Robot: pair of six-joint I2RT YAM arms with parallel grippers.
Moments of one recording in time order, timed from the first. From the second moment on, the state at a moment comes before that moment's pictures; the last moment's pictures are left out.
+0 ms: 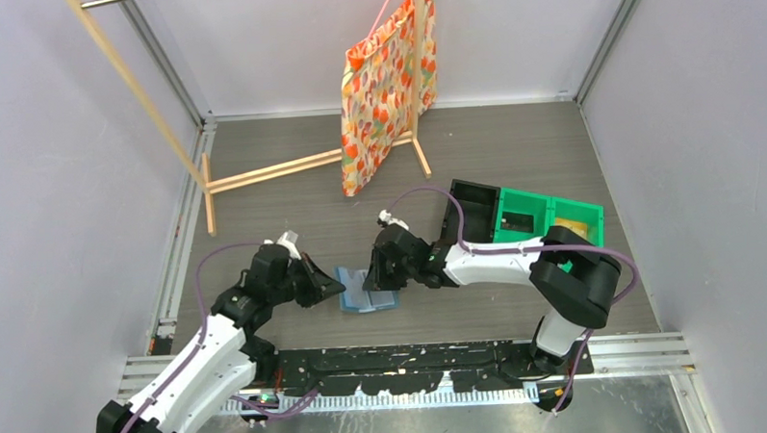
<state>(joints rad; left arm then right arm) -0.47 0.64 0.35 -0.39 0.31 -1.04 1.03 1.65 0.89 -0.04 -0.06 0.97</state>
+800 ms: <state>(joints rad) -0.49 0.89 0.37 -0.23 0.35 -1.04 1.03 1.78 0.87 0.09 -0.06 1.03</state>
